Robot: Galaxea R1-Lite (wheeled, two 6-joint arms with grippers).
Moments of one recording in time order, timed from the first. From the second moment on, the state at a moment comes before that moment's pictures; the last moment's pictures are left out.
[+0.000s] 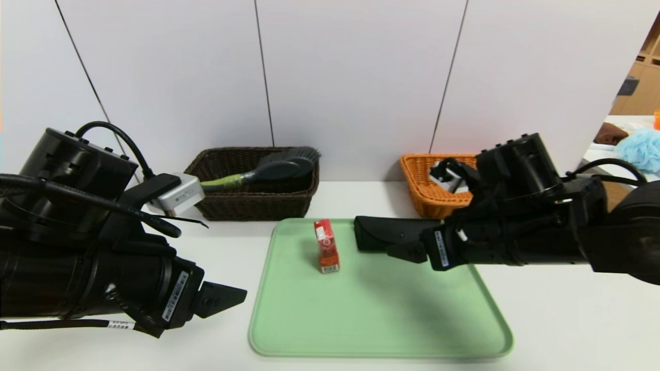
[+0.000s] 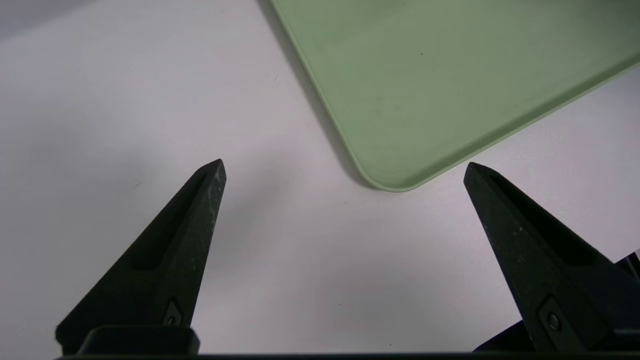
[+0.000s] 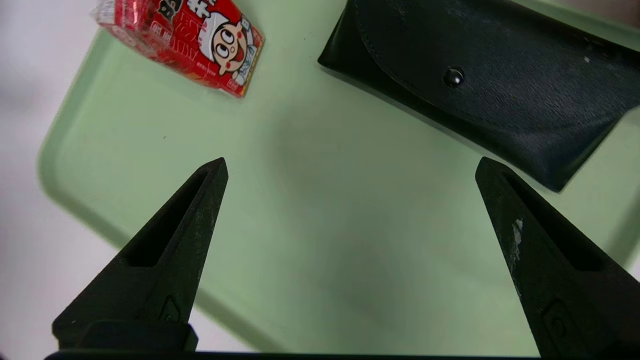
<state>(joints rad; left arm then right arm) -0.55 1.34 -0.95 0.37 -0.04 -0.12 0.56 1.68 -1.00 0.02 0.09 0.16</state>
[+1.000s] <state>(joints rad) -0.55 1.35 -0.95 0.37 -0.04 -0.12 0.82 1.81 -0.89 -0.47 -0.01 0.14</state>
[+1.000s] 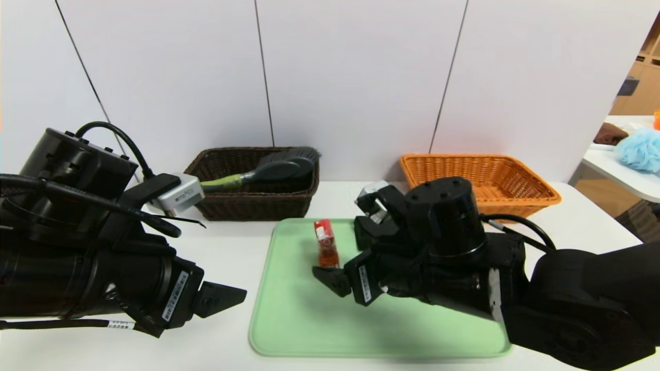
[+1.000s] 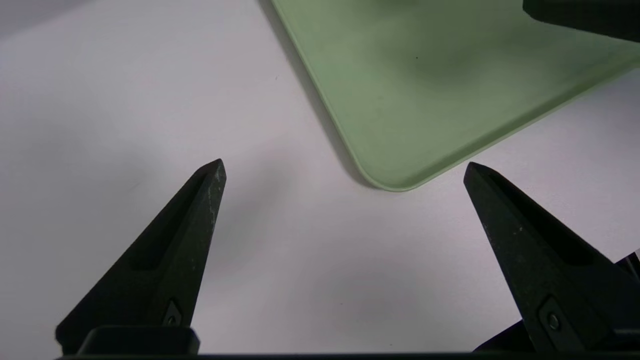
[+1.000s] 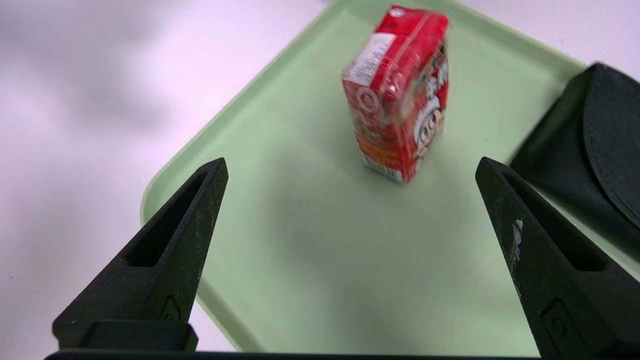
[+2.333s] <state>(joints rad) -0.55 1.38 -0.95 0.36 -0.04 -0.12 0.82 2.08 -0.96 -0.76 -0.16 0.04</state>
